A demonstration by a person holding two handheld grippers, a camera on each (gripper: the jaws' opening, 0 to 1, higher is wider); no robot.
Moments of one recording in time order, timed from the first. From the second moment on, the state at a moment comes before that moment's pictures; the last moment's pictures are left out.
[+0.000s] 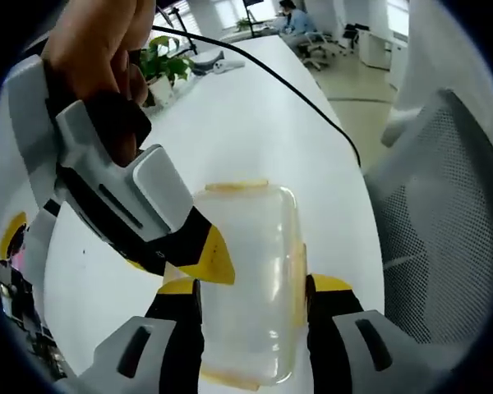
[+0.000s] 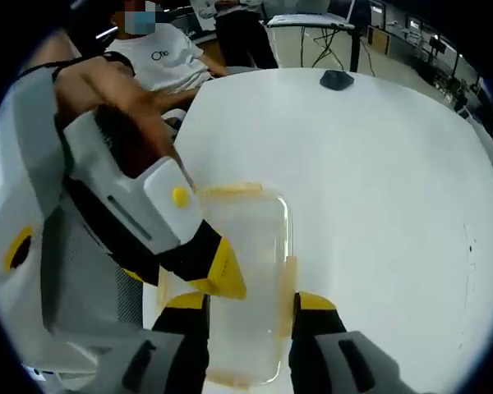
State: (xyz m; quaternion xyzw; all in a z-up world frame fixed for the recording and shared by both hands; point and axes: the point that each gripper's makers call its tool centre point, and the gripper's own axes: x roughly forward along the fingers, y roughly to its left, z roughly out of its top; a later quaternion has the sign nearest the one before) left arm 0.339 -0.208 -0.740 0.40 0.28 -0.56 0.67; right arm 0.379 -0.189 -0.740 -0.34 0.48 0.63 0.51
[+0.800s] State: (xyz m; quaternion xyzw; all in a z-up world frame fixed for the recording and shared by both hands) left arm 0.343 -0.209 -0.741 0.41 0.25 -0.55 0.68; right arm 0.379 -0.190 -0.742 -0.35 0.46 0.63 0.51
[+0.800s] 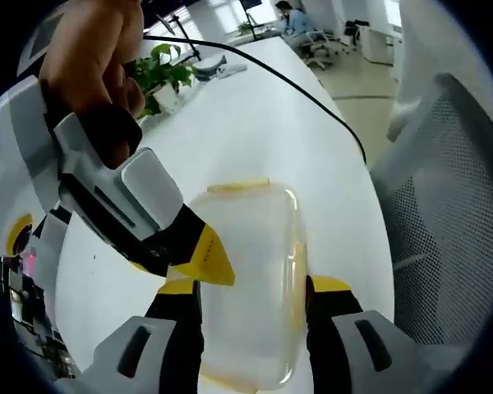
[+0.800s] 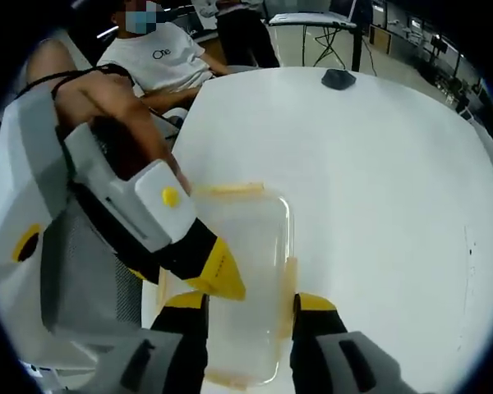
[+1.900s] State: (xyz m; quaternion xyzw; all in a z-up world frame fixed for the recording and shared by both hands) left arm 0.358 -0.184 -0.712 0.31 0.29 -0.57 0.70; right arm 0.365 -0.201 -0.716 -0.33 0.37 0.62 0.60
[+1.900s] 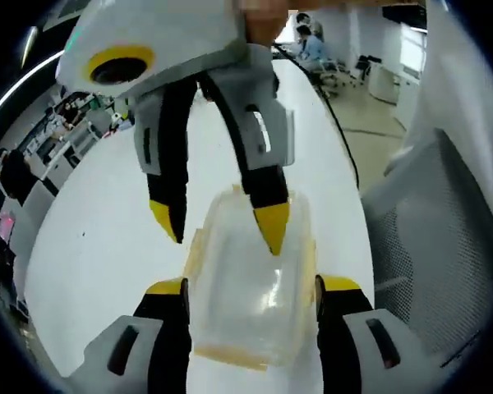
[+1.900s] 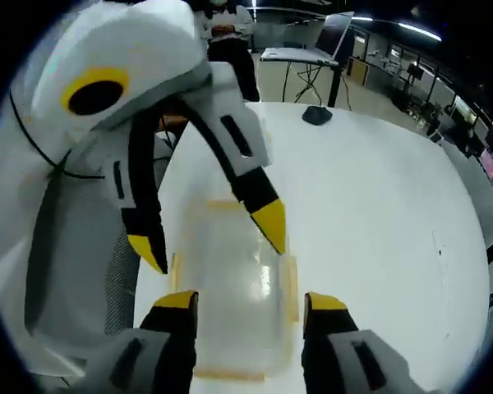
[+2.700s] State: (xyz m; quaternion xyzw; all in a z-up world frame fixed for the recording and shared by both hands) left arm 0.357 -0.160 -0.744 0.35 0.32 -0.59 0.65; right arm 0.345 -0.238 -0.746 -0.38 0.36 0.60 0.61
